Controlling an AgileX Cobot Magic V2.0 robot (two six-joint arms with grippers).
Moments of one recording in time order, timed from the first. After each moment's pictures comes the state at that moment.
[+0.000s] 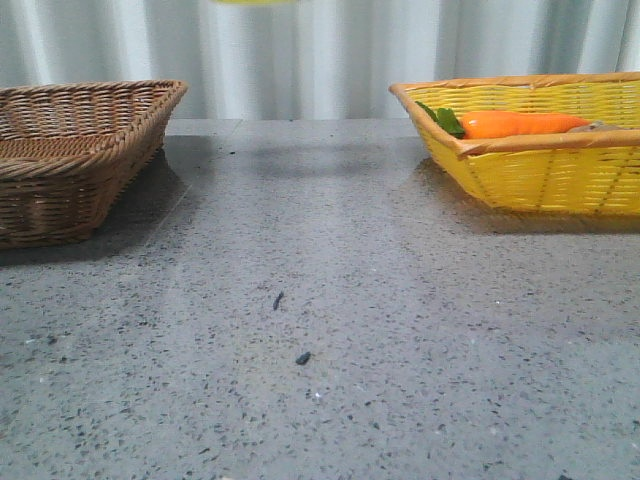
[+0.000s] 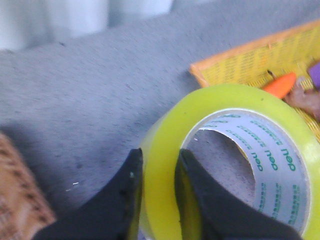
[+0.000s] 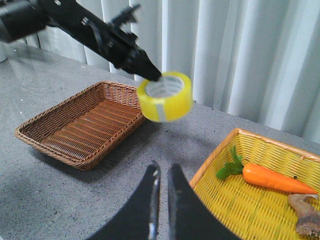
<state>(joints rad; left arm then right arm) -0.33 1.86 -2.07 -0.38 1.03 0.14 0.57 0.57 -1.20 -0.02 0.87 -0.01</state>
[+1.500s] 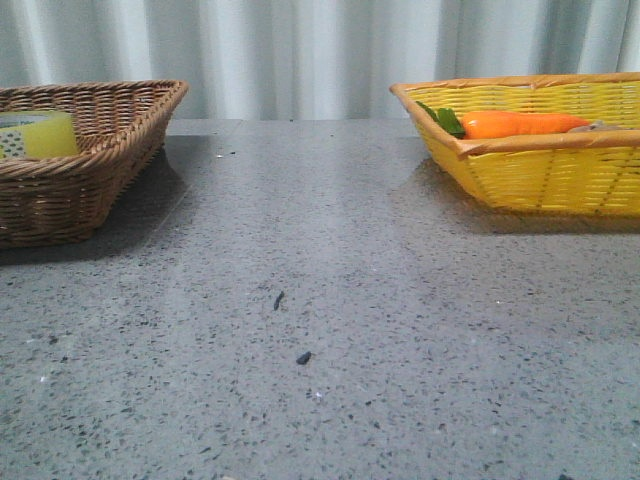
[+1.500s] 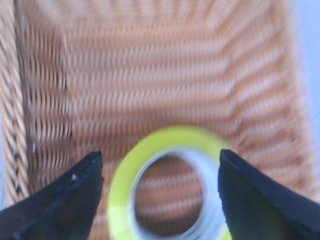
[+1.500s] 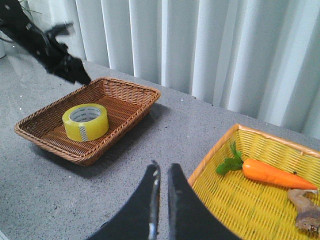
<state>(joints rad) 0.07 1.66 -1.67 -0.34 1.08 0.14 0.57 0.57 -1.20 -0.02 0.89 -0.01</state>
